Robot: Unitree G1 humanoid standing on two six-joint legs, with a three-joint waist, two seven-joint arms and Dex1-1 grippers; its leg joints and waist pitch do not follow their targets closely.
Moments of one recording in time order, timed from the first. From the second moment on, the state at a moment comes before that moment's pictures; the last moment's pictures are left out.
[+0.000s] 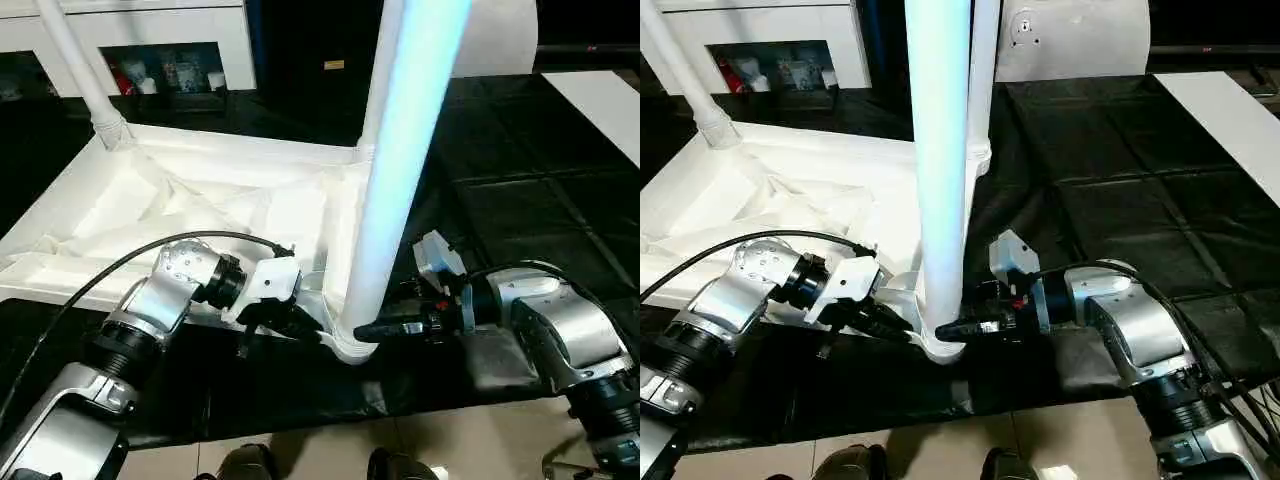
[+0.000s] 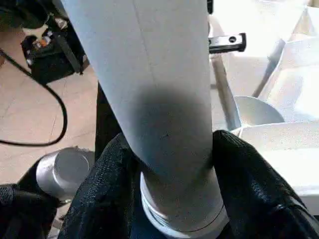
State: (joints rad) left arm -0.60 0.45 -0.37 0.48 -0.05 -0.04 -1.50; right arm -0.40 -0.51 0.24 0.08 0.34 0.41 1.32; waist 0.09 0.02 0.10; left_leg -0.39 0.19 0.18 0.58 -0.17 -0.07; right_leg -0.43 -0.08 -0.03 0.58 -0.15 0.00
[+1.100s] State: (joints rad) left arm -0.65 0.12 -0.22 0.45 0.07 0.38 -0.69; right arm -0.29 0.01 0.03 0.03 0.15 0.44 0.32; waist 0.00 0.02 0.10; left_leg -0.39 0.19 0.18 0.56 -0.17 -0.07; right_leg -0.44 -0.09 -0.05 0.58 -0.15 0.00
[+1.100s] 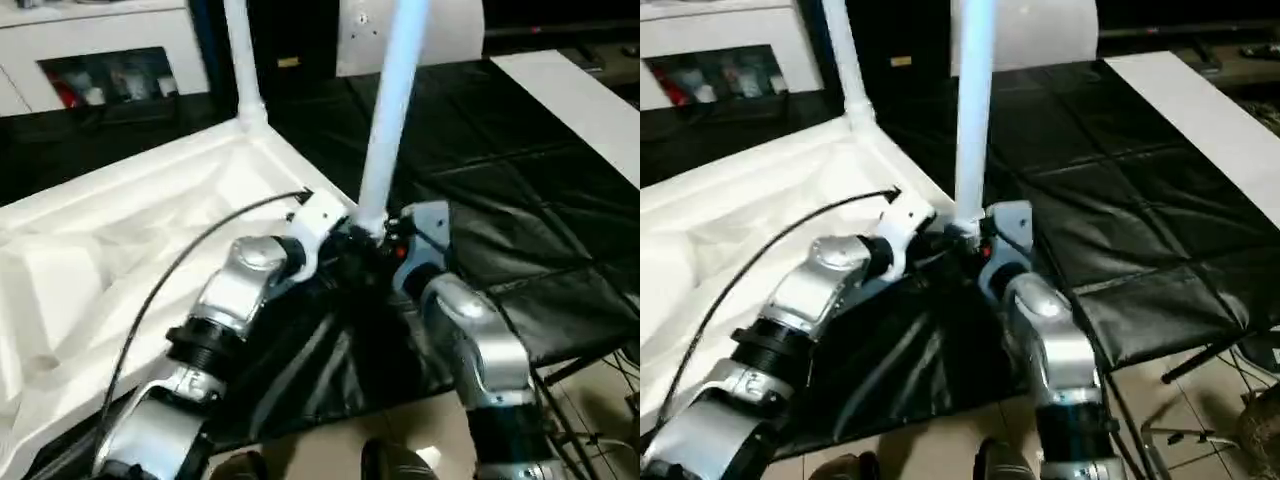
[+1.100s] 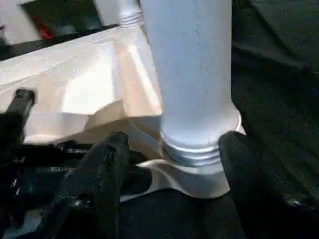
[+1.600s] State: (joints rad) left arm -0.61 0.37 -0.30 0.45 0.03 0.14 -1.11; right arm -0.21 -0.44 0.05 -0.16 0.32 0.43 0.89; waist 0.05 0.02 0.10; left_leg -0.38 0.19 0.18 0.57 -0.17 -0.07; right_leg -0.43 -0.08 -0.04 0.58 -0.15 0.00
